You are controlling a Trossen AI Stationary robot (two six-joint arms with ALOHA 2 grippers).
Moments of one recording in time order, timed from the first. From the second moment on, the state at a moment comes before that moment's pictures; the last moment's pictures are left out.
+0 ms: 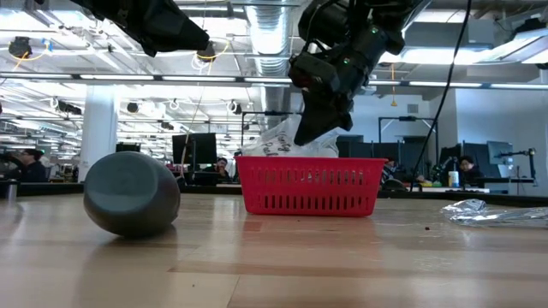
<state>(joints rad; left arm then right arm) -0.24 0.96 0.59 0.04 -0.54 -0.11 -0.10 1.72 1.14 -0.35 0.01 0.31</state>
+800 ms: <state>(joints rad) -0.24 0.96 0.59 0.03 -0.54 -0.11 -0.06 1.57 1.14 -0.40 0.00 0.24</state>
